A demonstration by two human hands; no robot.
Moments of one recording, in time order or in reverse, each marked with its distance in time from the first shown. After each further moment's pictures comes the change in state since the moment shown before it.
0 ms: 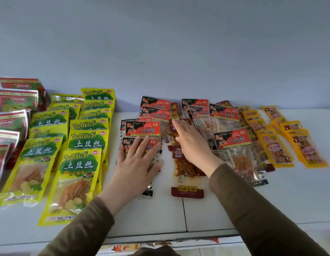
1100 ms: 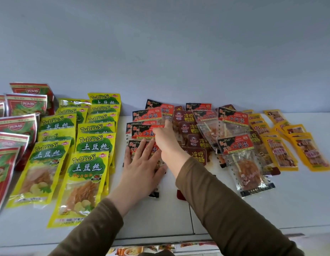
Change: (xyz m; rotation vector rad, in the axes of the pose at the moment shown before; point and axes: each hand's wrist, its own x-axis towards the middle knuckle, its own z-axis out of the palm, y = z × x) left_hand 0.001 0.000 0.001 0.020 -0.011 0.021; right_hand 0.061 -0.109 0.001 1.233 0.081 0.747
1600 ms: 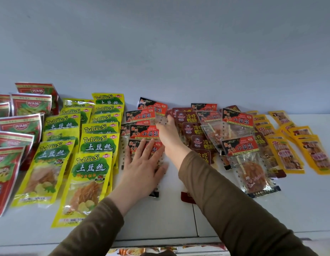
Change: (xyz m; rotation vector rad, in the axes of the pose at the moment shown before) left_hand 0.001 -0.008 -0.004 -0.003 -0.012 -0.037; right_hand 0.013 -0.008 -0.004 0.033 -0.086 -0.020
